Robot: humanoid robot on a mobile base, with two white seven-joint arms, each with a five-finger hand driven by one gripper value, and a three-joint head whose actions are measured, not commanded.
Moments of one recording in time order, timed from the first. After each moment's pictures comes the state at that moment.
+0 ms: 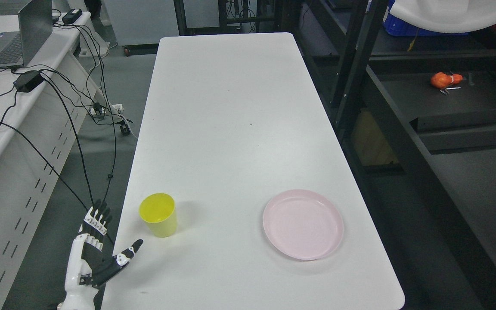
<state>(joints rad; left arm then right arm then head) 0.19 0.03 0.15 -1.69 0.19 -0.35 -0.08 0.00 0.00 0.00 -0.24 0.00 0.09 -0.12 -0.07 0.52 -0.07</state>
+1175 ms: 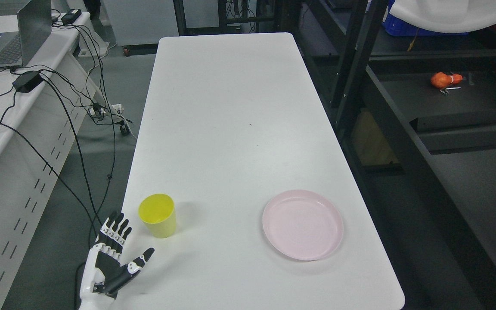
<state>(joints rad) 0.19 0.06 0.07 -1.65 0.36 -0.32 -0.08 0.00 0.00 0.00 -0.24 0.00 0.09 -0.12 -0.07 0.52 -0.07</state>
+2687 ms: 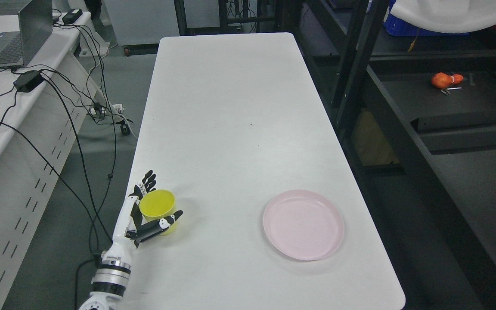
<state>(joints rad) -0.12 0.06 0.03 -1.43 0.06 -0.24 -0.09 0.00 0.00 0.00 -0.24 0.00 0.09 -0.11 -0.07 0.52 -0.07</state>
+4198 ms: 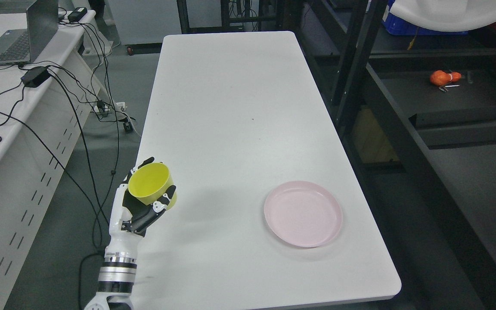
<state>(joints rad) -0.08 0.00 0.00 -1.62 0.35 -0.29 -0.08 0.00 0.00 0.00 -0.24 0.00 0.09 -0.12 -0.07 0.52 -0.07</state>
